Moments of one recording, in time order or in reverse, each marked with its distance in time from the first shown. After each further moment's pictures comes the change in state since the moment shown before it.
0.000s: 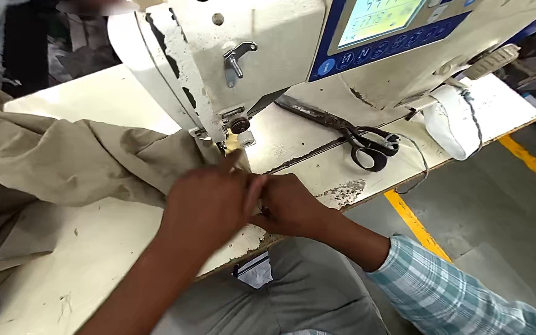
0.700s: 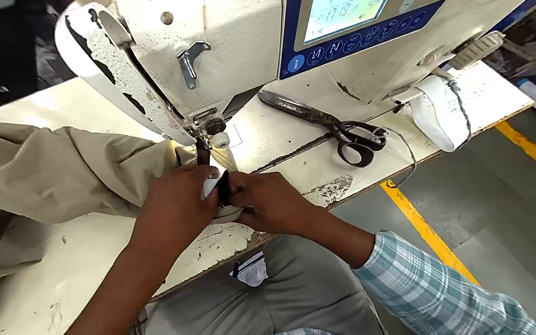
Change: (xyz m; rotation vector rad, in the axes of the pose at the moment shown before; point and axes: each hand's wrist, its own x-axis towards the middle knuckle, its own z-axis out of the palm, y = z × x) left_hand -0.003 -0.023 0.020 -0.107 -0.087 -0.148; right_hand 0.003 0.005 -0.002 0.052 -0.120 -0.002
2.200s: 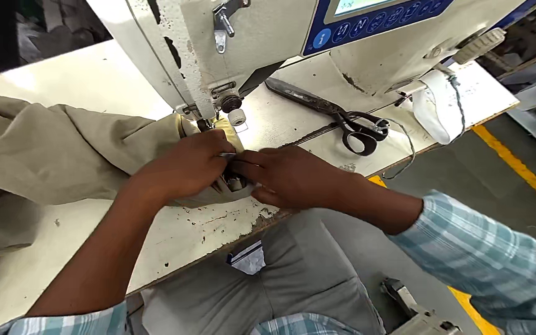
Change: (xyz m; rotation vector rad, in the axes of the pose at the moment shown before) left_hand 0.041 -0.007 -0.029 -0.304 -0.487 0.048; right_hand 0.005 0.003 -0.045 -0.272 -0.196 -0.177
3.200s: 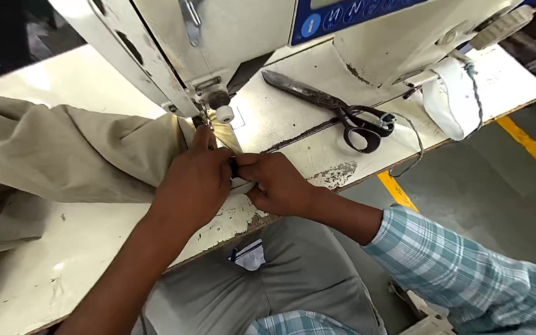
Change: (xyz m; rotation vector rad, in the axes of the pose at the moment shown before) left_hand -0.012 0.015 0.045 0.209 0.313 -0.109; right_hand 0.004 -0.009 0.043 0.382 0.350 0.164
